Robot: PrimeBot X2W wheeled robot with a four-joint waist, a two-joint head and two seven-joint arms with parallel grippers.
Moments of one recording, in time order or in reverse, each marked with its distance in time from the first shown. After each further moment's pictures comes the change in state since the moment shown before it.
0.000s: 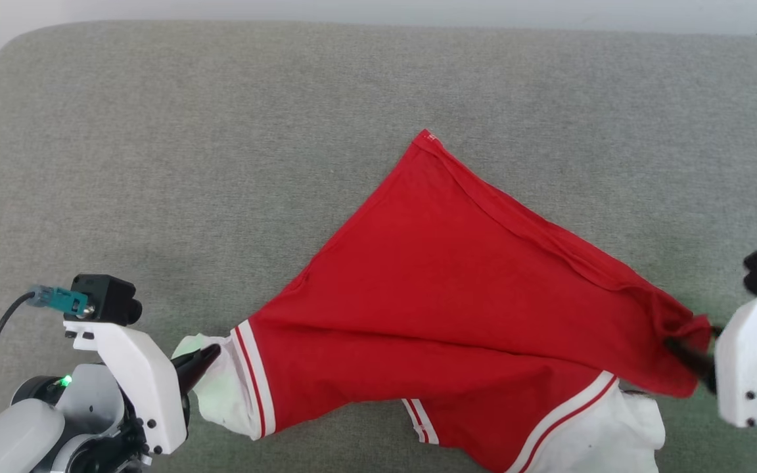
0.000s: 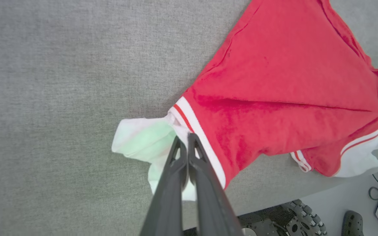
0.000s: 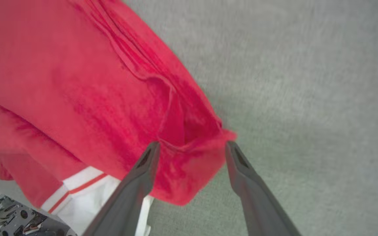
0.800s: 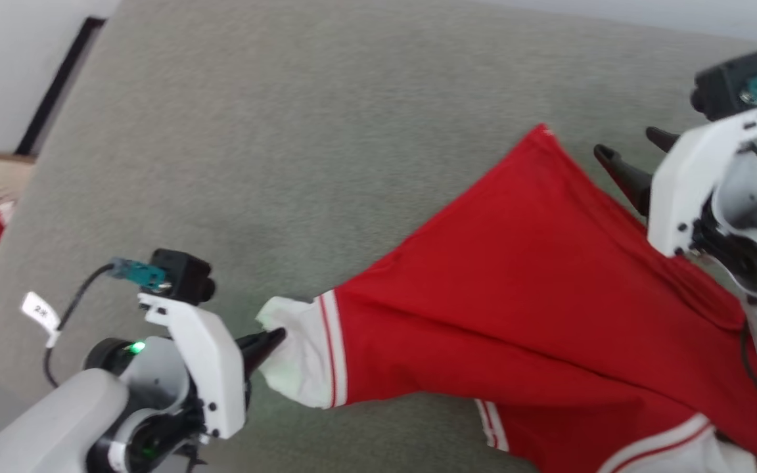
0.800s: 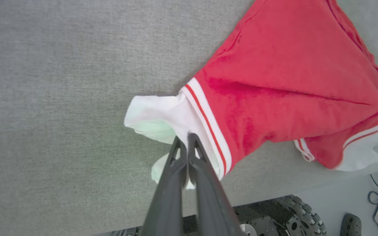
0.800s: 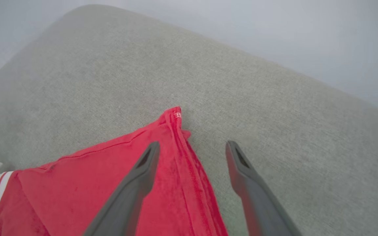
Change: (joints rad) left arm -0.129 -0.129 -0.089 0.060 0.069 -0.089 0.057; right arm -0.515 0.012 0.245 0.282 0.001 -0.001 -0.299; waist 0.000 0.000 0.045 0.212
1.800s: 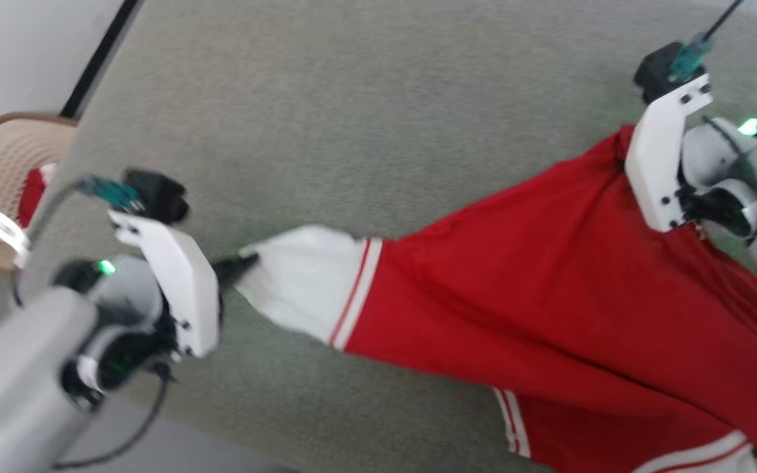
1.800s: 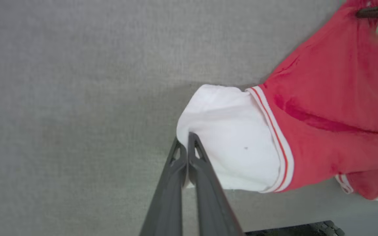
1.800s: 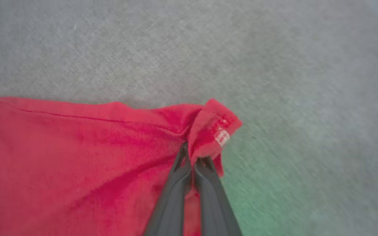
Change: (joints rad) left arm -0.171 -0.028 0.013 0.154 0.021 -0.078 0.045; right arm -0.350 -0.141 0.515 0.469 0.208 0.001 0.011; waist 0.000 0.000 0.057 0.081
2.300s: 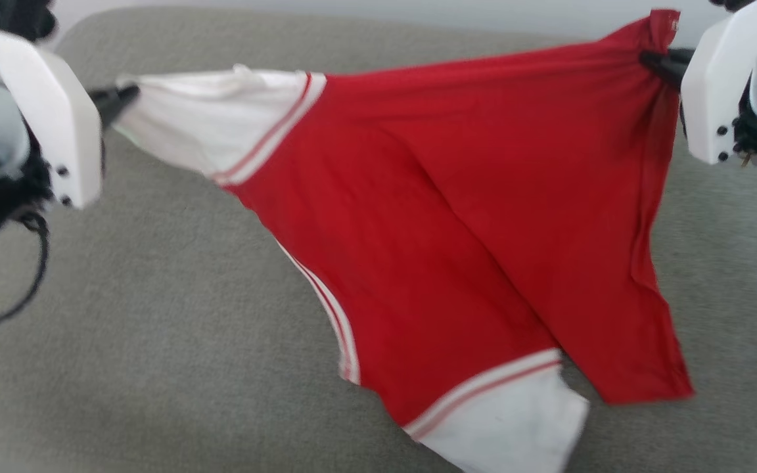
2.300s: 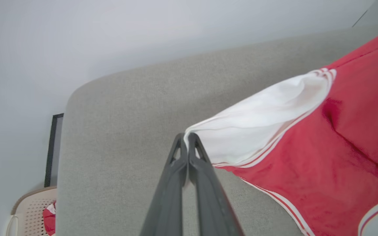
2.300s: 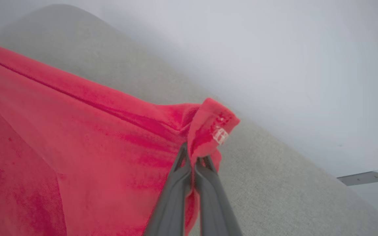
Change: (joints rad) left arm -0.353 0.136 0.061 0.051 0.115 -0.027 0.166; right arm -0.062 -0.099 -0.076 -0.205 0.060 0.000 -0.108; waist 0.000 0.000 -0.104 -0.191
